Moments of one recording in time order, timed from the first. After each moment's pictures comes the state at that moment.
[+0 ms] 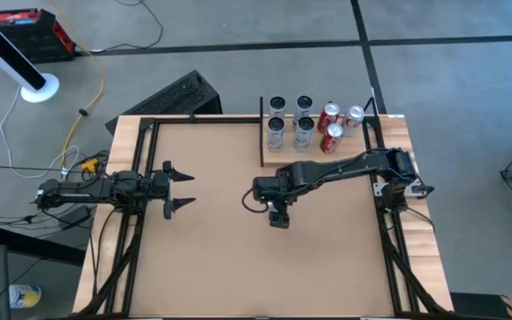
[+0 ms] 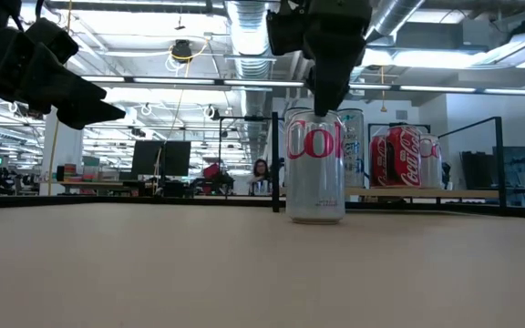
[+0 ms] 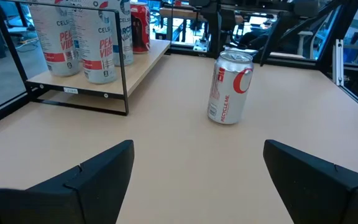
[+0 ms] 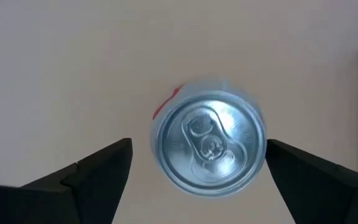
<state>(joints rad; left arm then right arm) -0.01 0.03 0.07 -0.13 -0.16 -0.10 0.09 1.89 1.65 -1.07 0.03 0.23</state>
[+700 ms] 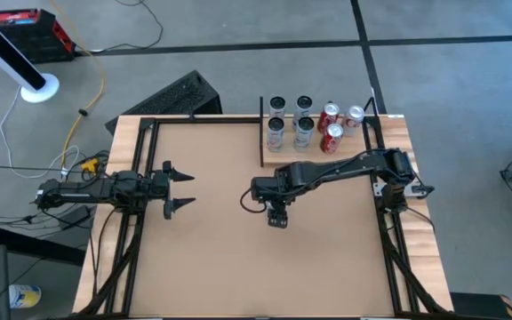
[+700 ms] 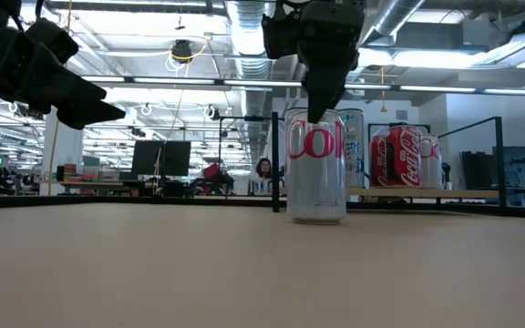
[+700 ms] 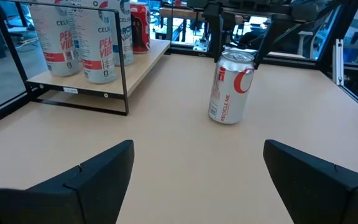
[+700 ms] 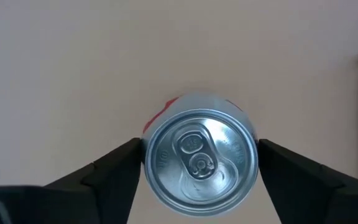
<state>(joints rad) -0.01 0.03 0.07 -0.13 -0.16 -0.10 0.09 1.92 1.65 -1.04 0.04 0.23</state>
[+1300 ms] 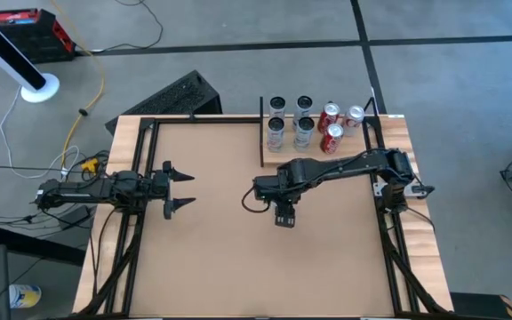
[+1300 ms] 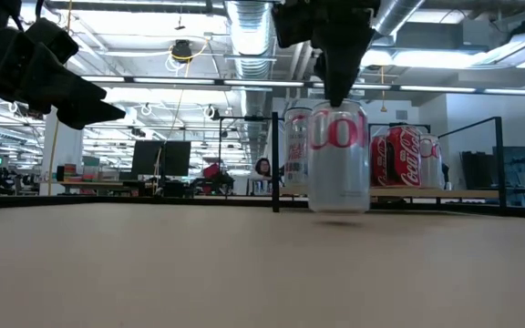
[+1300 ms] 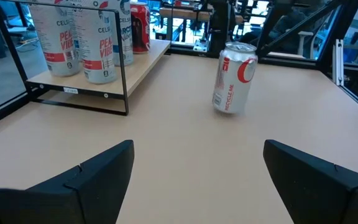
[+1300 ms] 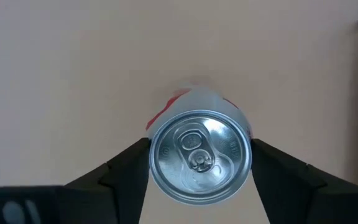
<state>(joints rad) -0.01 0.03 0.07 -0.13 -0.16 -0.10 0.09 1.91 1.75 -1.24 0.02 0.23</state>
